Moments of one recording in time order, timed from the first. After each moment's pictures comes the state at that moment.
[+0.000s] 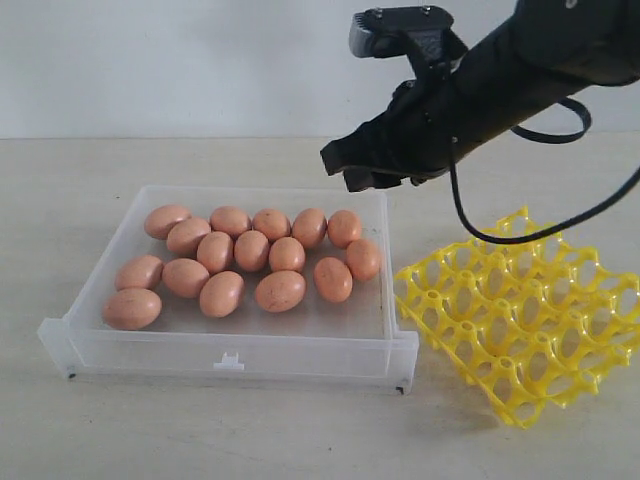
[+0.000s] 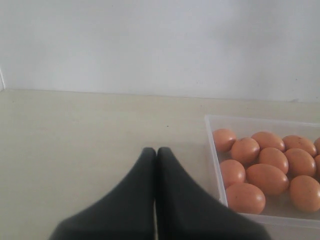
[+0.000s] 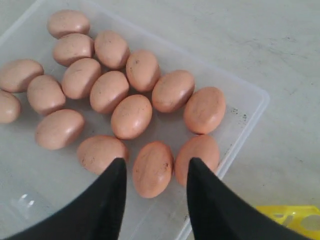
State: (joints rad) left arm 0.07 0.00 0.00 -0.04 0.21 0.02; right arm 0.49 1.66 -1.21 0.39 0.53 -0.30
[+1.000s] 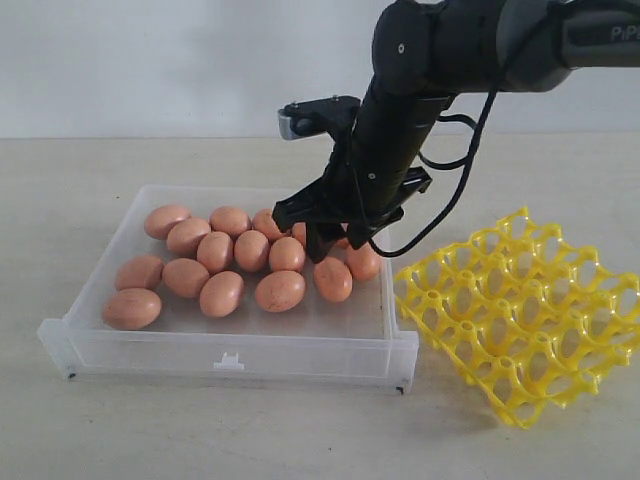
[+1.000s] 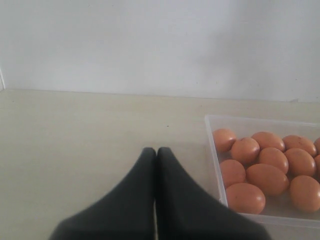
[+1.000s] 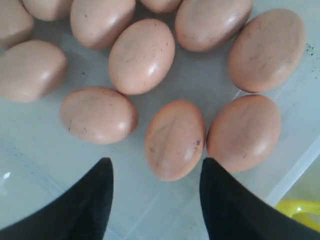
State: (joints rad) left arm 0.07 0.00 0.00 -0.04 0.21 0.02; right arm 0.56 2.01 -1.55 0.23 0.90 -0.13
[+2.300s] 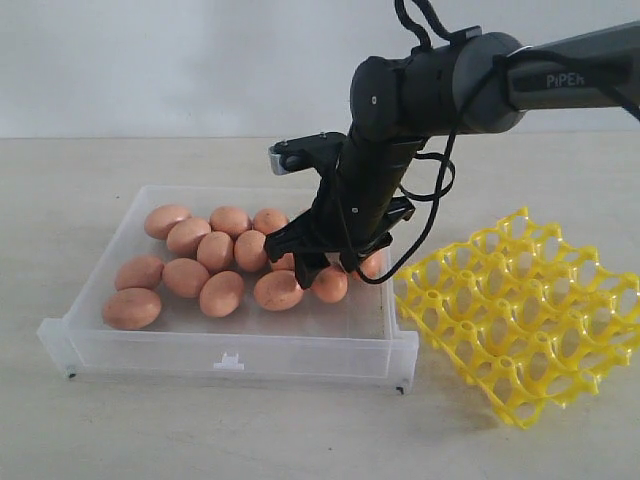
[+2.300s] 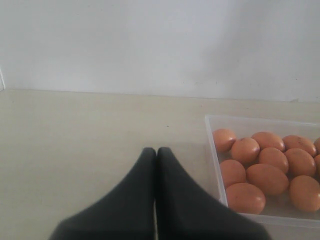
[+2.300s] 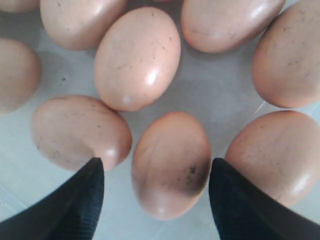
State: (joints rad) left arm 0.07 0.00 0.00 -0.04 0.21 0.02; right arm 0.58 2.11 -1.55 0.24 0.82 -0.12
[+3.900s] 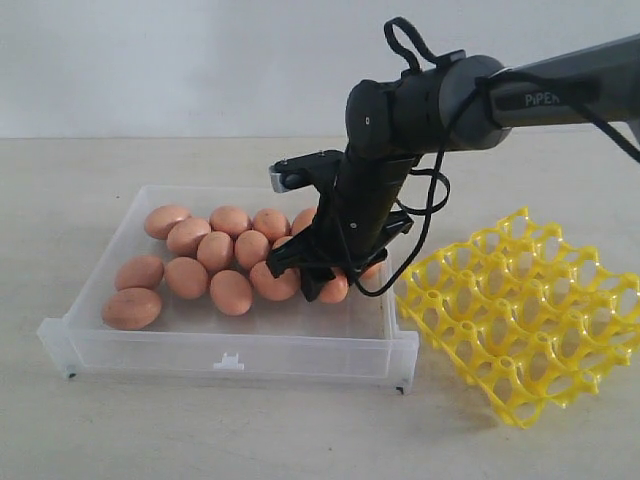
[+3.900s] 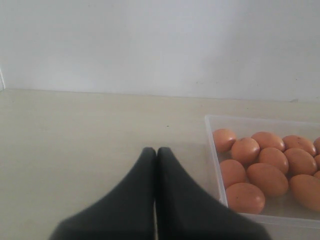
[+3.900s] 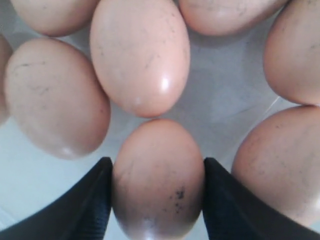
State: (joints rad) left arm 0.07 0.00 0.00 -0.04 0.21 0.02; right arm 0.58 2.15 -1.55 0.23 0.81 -0.13
